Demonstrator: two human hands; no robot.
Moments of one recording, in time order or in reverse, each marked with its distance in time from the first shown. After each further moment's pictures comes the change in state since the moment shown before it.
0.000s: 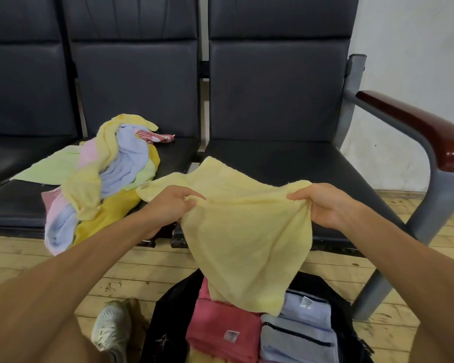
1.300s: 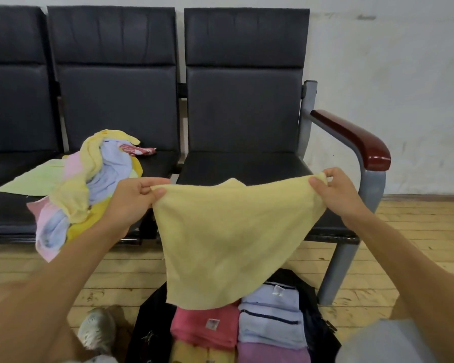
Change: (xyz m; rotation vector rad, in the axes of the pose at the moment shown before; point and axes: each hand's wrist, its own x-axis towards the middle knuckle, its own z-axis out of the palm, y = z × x) left_hand -0.053 0.011 -0.022 -0.167 0.254 0.196; right_hand -0.095 -0.002 -0.062 -0.579 0.467 -0.578
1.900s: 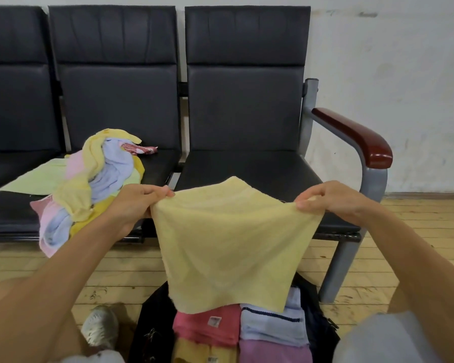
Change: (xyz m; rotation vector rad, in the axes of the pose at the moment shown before) left_hand -0.007 0.008 0.002 -0.068 -0.103 -0.172; right_hand -0.001 -0.002 -0.013 -0.094 -0.523 0.034
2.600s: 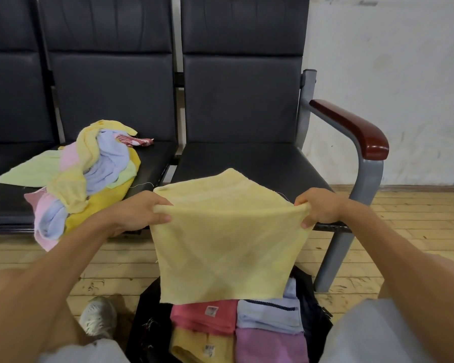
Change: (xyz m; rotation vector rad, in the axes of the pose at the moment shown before) left_hand -0.002 -0.011 -0.006 0.577 -0.401 0.125; right_hand 0.023 0.024 0.015 -0.758 -0.181 -0.095
